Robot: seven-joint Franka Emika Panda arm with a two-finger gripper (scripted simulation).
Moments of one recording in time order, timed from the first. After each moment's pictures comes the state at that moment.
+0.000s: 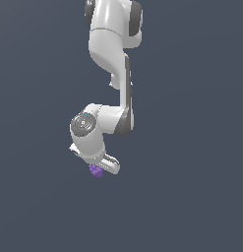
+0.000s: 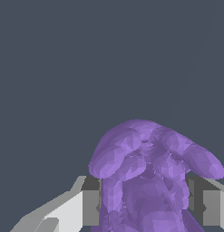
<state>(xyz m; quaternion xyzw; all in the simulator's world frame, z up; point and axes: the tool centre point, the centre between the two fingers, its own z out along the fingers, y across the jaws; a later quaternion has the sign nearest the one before) 0.085 -0.100 0.059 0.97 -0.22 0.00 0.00</state>
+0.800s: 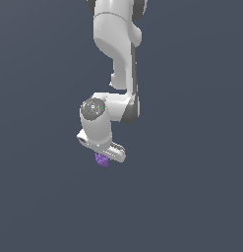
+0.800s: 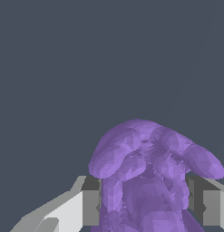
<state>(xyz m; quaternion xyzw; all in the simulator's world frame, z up) 0.047 -0.076 0.079 0.97 -0.22 0.00 0.00</state>
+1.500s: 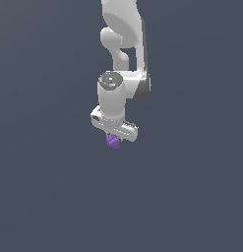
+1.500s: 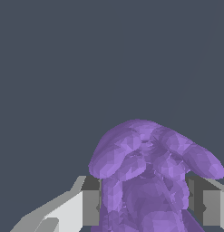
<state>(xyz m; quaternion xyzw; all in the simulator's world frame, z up) -0.025 -0.029 0.120 0.97 -0.22 0.00 0.00</state>
